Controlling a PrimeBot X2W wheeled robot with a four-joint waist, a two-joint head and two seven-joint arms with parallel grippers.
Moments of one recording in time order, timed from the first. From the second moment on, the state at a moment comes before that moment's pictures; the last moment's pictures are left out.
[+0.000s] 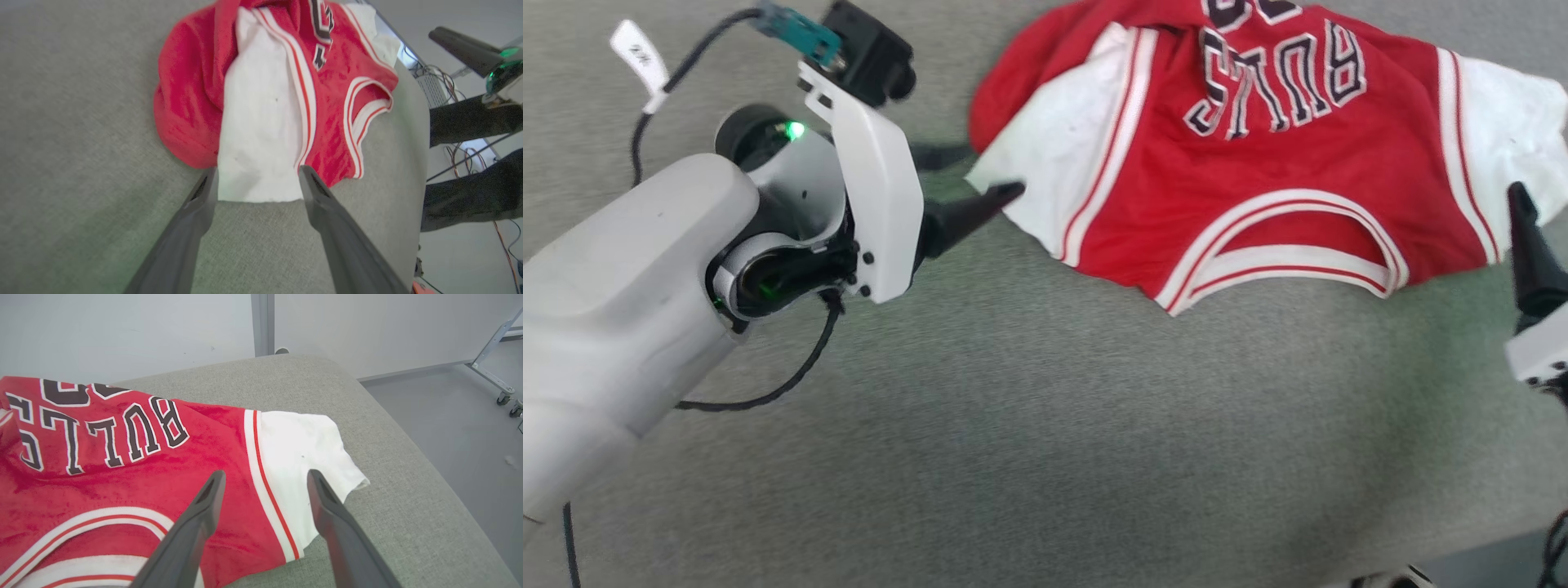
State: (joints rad) left arm -1.21 0.66 -1.18 0.26 -1.34 -0.13 0.40; right arm -0.32 -0.20 -0.28 0.00 0.38 0.13 0.31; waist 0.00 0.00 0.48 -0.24
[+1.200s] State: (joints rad) left arm -1.07 0.93 -1.16 0.12 -1.59 -0.13 0.29; right arm -0.32 -0.22 -0.20 -0.04 0.32 0.13 0.37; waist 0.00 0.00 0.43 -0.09
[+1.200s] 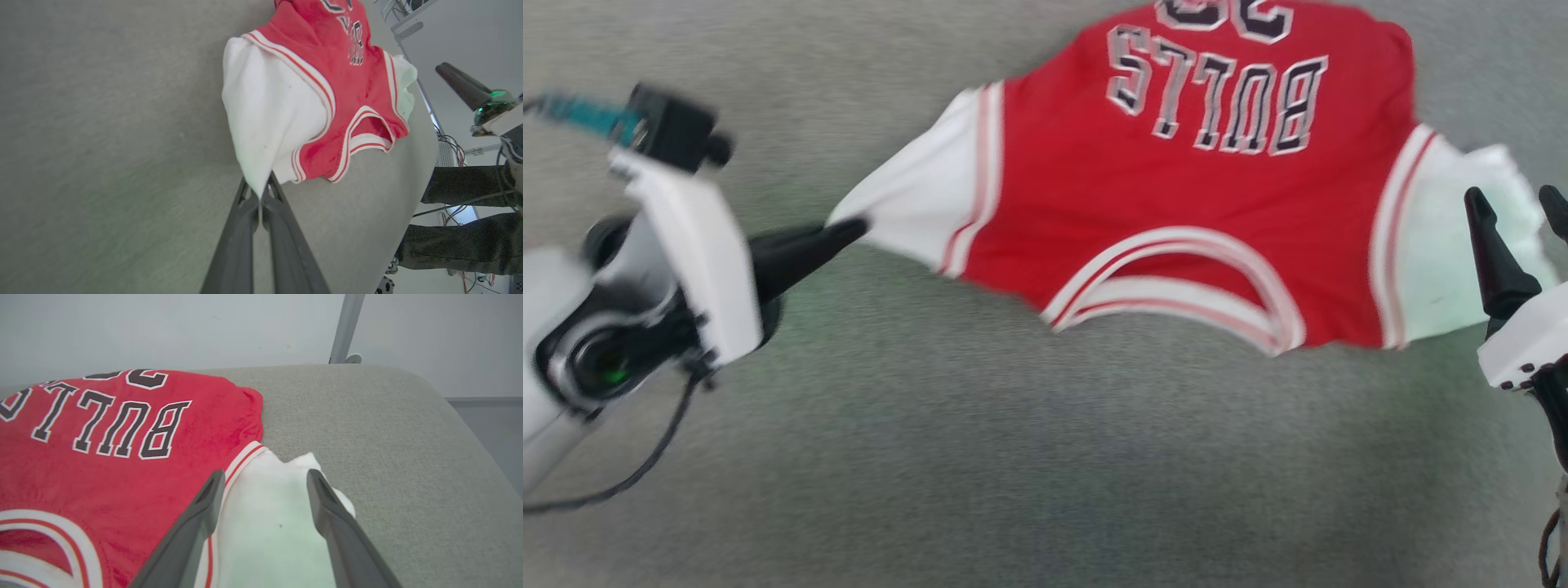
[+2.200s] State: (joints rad) left arm -0.88 0.89 -1.22 0.50 -1.47 -0.13 -0.04; right arm -0.23 -0.41 0.05 -0.16 0.31 0.13 0.60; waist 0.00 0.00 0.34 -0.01
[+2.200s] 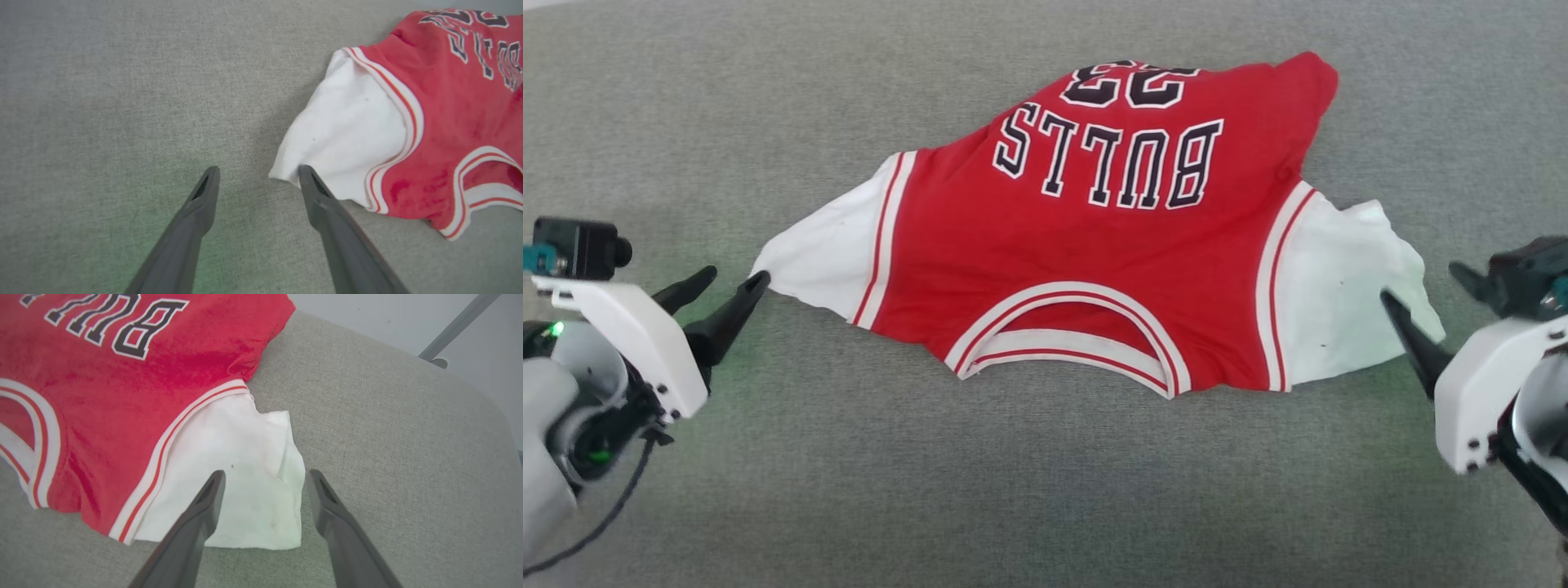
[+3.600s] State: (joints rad) left arm -0.20 0.26 -0.05 0.16 -0.41 -0.12 -0.26; right arm -0.22 -0.73 0.26 -0.13 0.45 0.13 0.92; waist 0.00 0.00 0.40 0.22
